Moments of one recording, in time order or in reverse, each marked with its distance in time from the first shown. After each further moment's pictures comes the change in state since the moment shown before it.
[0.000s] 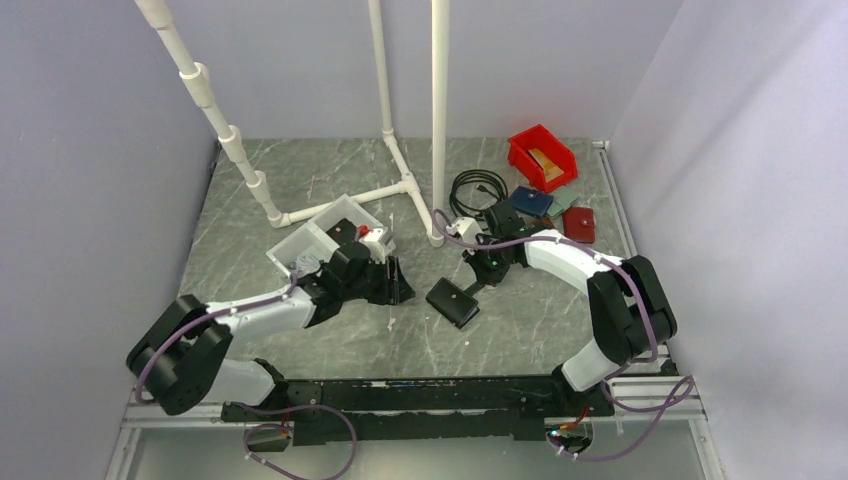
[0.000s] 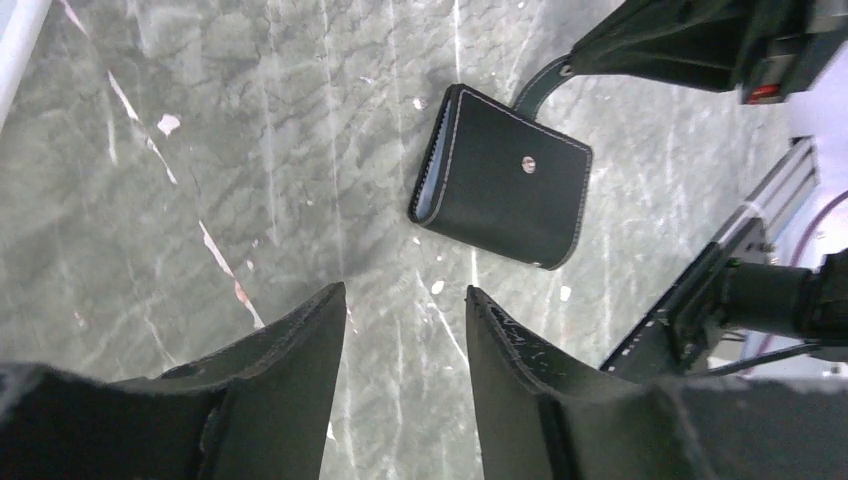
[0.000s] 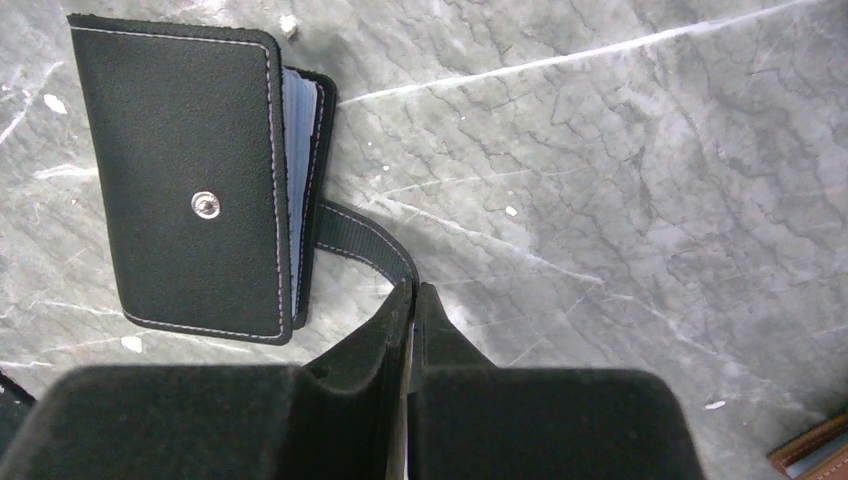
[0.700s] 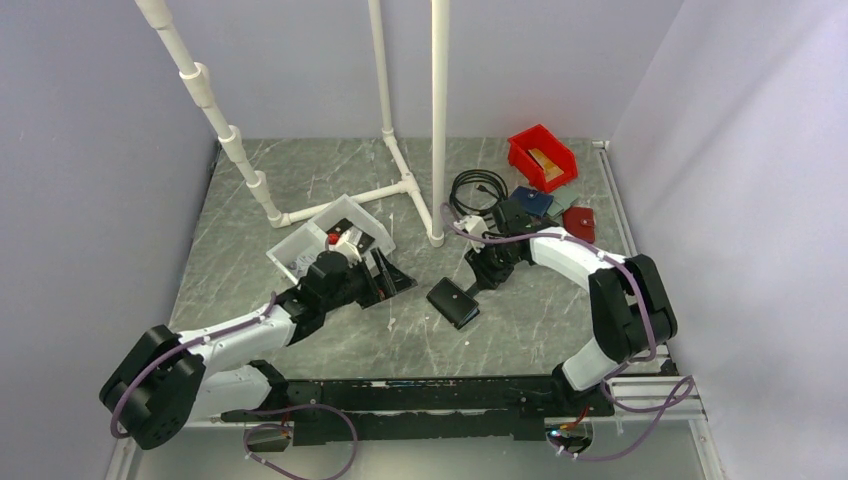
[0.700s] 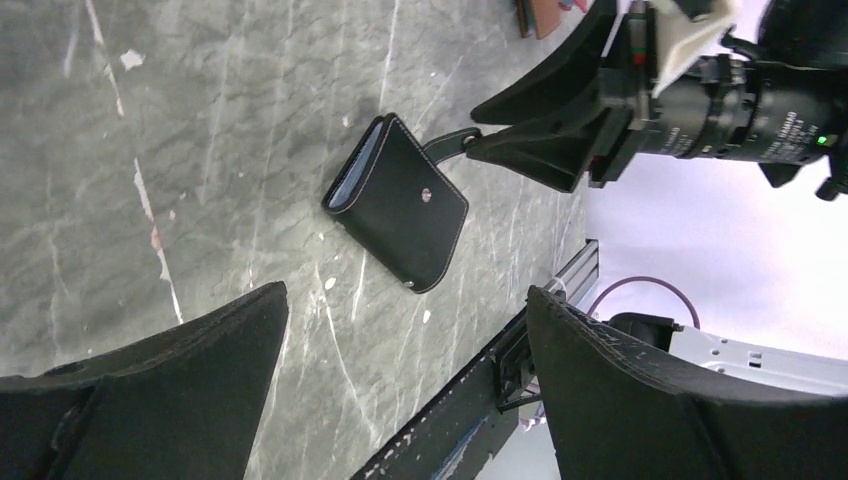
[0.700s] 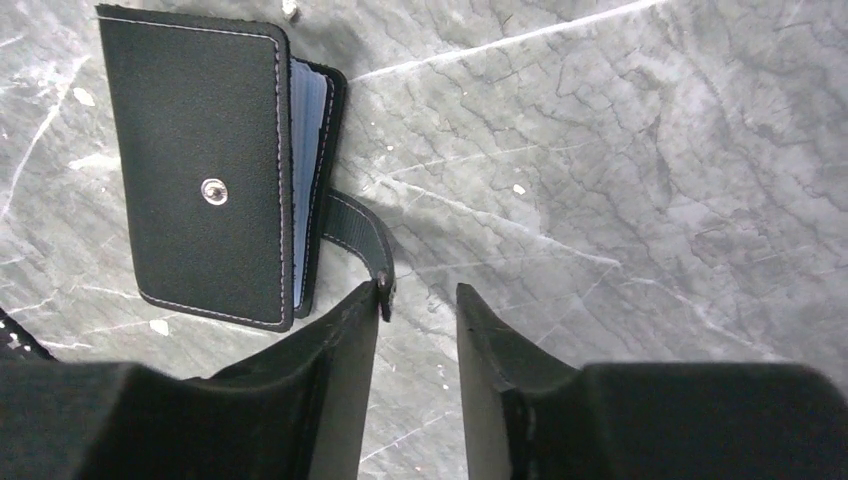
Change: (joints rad) left arm 0.034 -0.225 -0.172 0.160 -0.006 -0.421; right arm -0.060 0.018 0.006 -0.038 -0.074 0.024
